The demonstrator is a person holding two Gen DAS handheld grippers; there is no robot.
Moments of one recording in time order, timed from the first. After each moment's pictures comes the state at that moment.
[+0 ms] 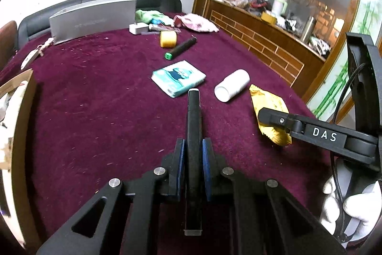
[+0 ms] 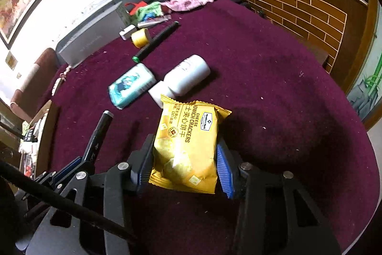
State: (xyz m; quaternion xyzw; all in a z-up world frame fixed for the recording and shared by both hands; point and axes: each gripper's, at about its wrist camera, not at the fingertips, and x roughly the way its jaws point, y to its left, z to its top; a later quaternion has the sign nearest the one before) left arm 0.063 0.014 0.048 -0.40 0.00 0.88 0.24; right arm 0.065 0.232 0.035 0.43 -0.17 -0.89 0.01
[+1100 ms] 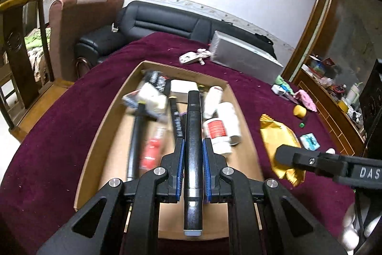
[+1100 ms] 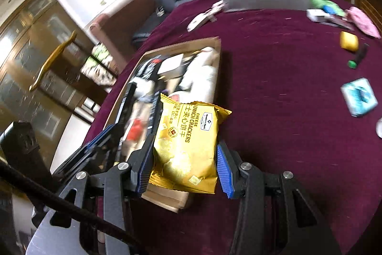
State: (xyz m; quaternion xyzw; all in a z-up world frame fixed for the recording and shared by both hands) left arm 0.086 -0.277 0.050 -0.33 -0.16 0.93 0.00; right arm 0.059 -0.067 0.070 0.47 -0.06 -0.82 0.31
